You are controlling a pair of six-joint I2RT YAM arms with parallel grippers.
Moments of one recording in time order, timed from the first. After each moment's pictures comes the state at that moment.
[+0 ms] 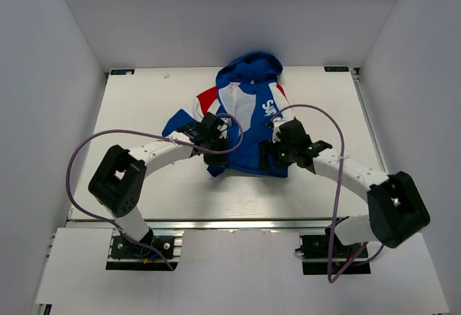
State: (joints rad) left arm -0.66 1.68 1.09 -0.46 0.18 -0.47; right arm 0.56 1.33 0.77 -0.29 -0.17 0.19
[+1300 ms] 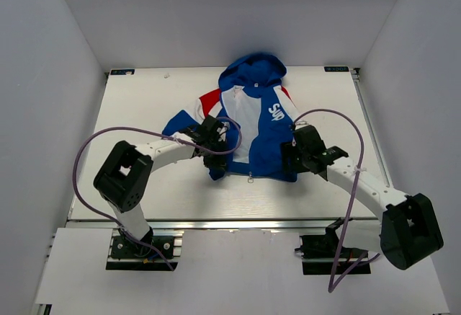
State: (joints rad) left arm -0.64 1.72 1.06 -0.42 0.20 -0.50; right arm 0.50 1.21 0.72 -0.48 0.12 0.27
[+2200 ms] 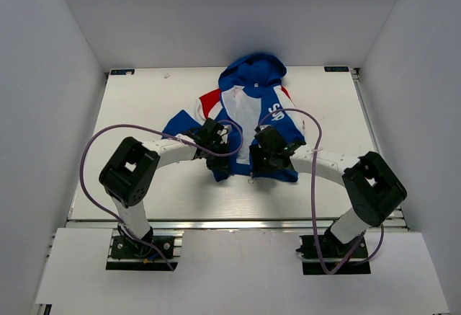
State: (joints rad) left arm -0.64 1.79 1.03 -0.31 0.30 -0.51; right arm 0.74 1.56 0.88 -0.34 0.06 0.43
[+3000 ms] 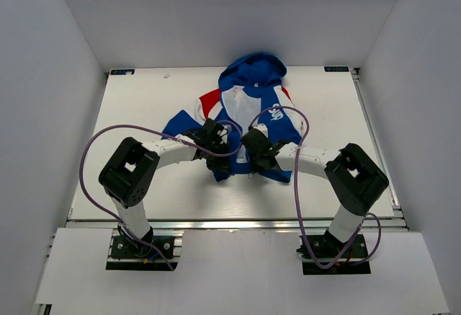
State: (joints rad) left arm -0.64 1.79 1.02 -0.30 0.28 -0.52; right arm 0.82 1.71 0.97 -0.33 0.26 0.52
